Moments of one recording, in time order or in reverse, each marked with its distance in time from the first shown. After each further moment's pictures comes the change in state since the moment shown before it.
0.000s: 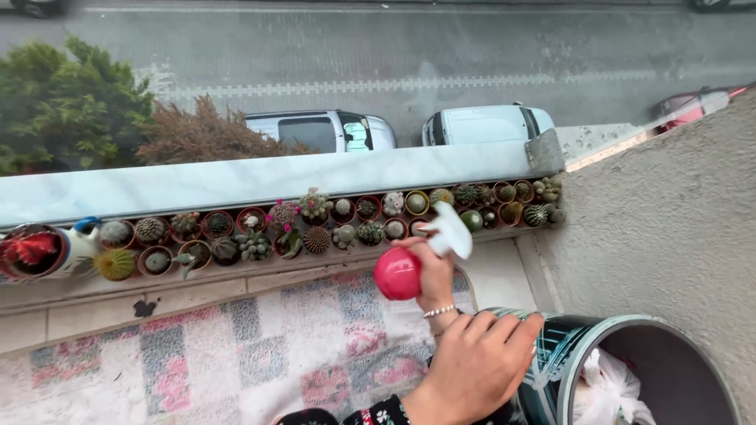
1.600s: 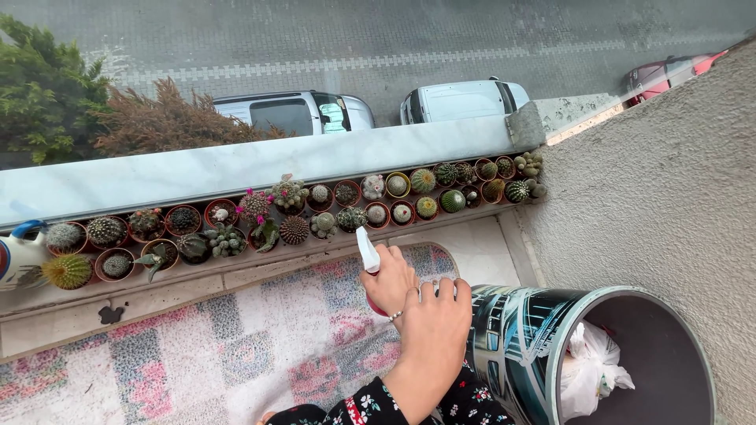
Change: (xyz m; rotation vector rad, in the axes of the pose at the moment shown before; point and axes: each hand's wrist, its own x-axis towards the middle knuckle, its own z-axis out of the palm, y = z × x) left_hand -0.003 -0.031 0.029 0.355 -0.434 -0.315; right_hand -0.036 0.041 0.012 -1.250 0.084 0.112
